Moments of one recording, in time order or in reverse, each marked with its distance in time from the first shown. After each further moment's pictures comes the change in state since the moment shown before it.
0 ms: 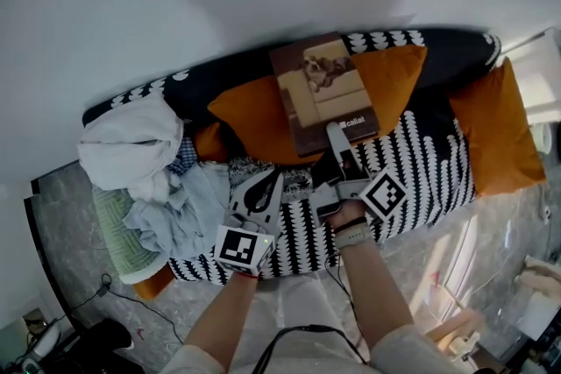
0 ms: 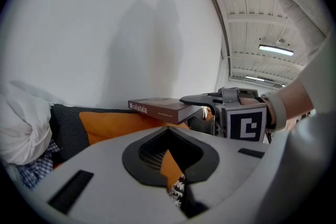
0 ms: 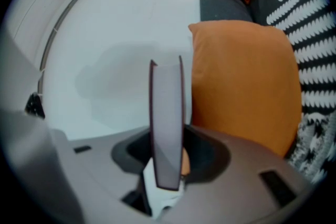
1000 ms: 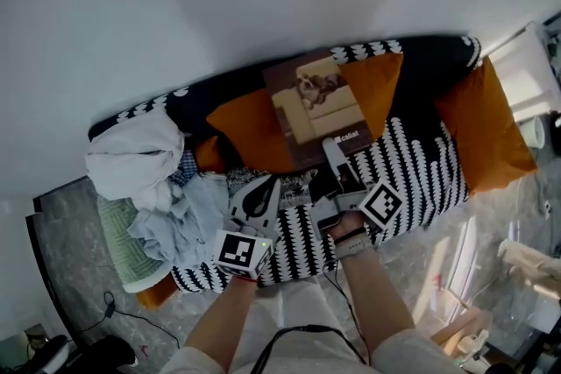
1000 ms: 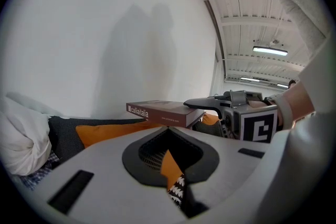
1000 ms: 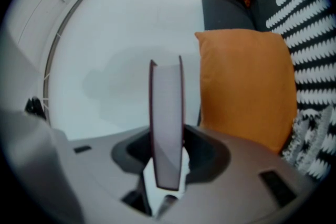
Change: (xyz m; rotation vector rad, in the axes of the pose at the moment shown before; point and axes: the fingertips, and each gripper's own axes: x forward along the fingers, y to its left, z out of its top) left arm -0.021 -0.029 0.034 0.036 -0.052 -0.038; right arm -0.046 0.038 -0.004 0.018 -0.003 0.055
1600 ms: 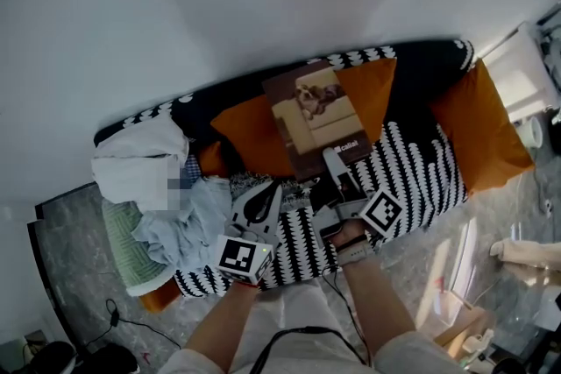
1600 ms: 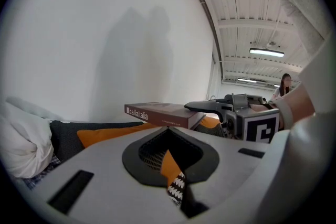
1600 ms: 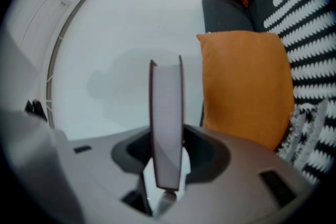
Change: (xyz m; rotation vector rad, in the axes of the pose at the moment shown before) left arm -0.009 -0.007 0.014 0.001 -0.008 -0.022; right arm -0.014 0.011 -0.006 0.021 -0.003 0.013
